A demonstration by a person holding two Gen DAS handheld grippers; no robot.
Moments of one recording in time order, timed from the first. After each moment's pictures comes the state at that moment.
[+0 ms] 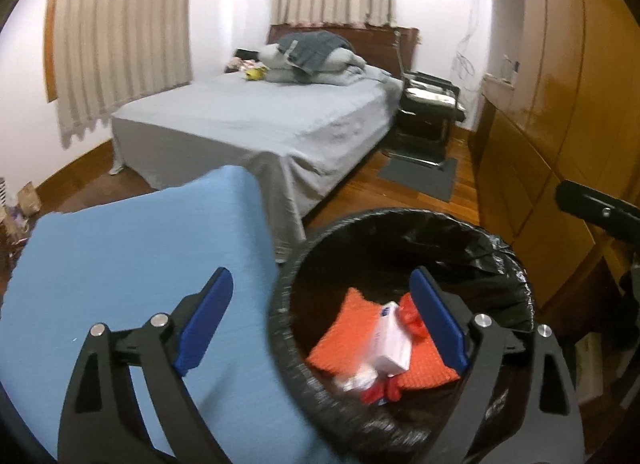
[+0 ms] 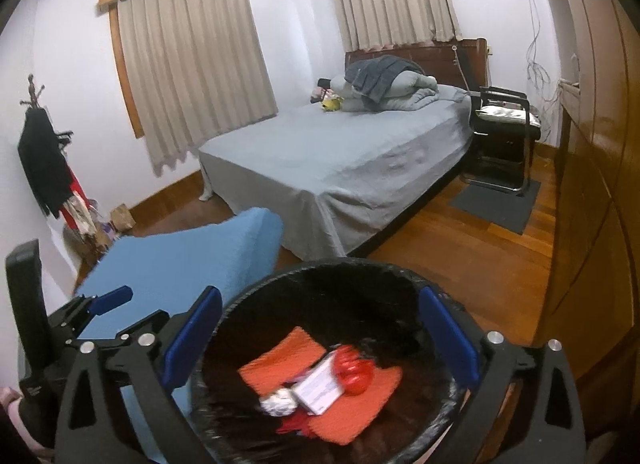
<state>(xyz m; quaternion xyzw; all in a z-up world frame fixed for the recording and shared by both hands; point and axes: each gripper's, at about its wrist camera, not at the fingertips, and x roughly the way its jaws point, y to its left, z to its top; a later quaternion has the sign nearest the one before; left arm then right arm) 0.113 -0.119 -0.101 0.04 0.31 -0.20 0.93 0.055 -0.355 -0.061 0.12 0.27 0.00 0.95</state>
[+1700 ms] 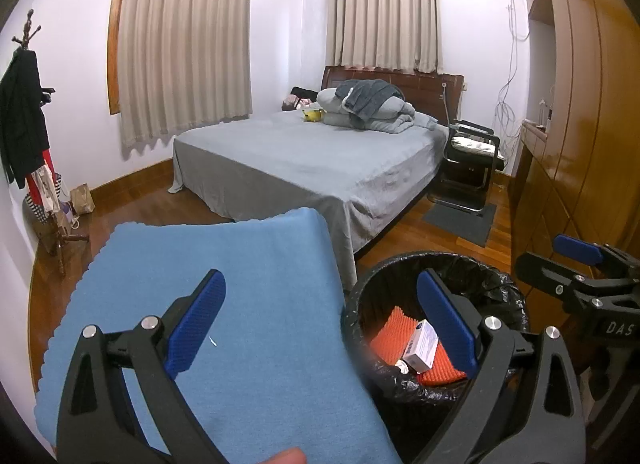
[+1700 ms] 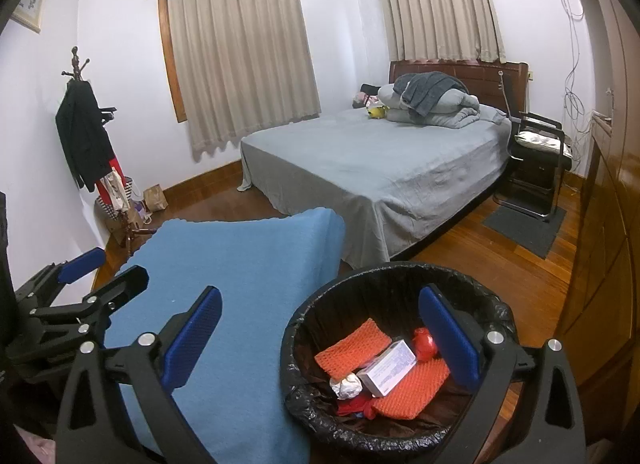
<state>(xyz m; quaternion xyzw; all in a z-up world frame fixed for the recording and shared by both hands) 0.032 -0.047 -0.019 0.02 0.25 -0.12 0.96 0.018 -0.259 -0.017 0.08 0.27 0.05 0.96</state>
